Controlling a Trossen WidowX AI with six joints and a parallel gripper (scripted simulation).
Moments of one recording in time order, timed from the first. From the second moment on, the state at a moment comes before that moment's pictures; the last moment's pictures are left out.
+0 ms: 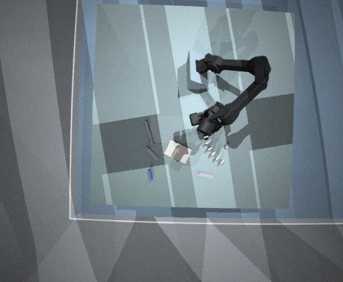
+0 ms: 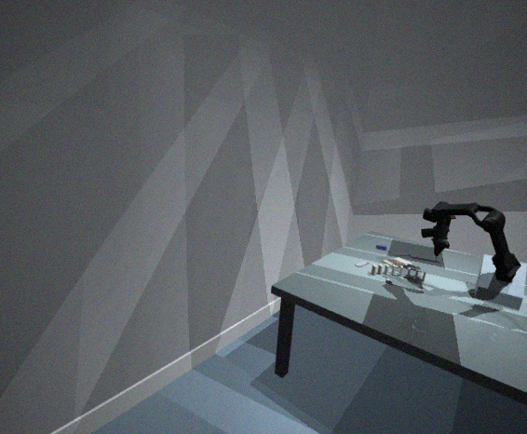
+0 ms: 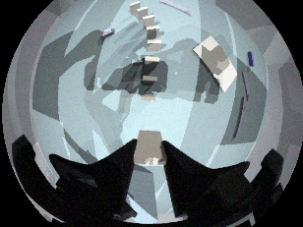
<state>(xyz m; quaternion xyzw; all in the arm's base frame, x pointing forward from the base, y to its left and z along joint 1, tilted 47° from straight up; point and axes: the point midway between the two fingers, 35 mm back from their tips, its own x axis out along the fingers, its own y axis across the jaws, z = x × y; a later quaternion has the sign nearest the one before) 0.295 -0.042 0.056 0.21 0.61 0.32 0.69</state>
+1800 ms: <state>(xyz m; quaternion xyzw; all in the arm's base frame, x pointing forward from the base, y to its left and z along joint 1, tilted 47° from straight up) 0.296 -0.008 0.018 0.23 0.62 0.33 0.68</state>
